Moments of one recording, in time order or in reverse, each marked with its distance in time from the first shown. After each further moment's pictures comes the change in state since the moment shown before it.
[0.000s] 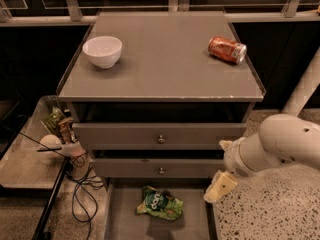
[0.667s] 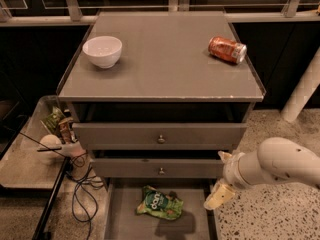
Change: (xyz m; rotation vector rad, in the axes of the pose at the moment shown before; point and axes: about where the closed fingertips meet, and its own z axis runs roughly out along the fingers) arm 0.036 -0.007 0.058 0.014 -0.059 -0.013
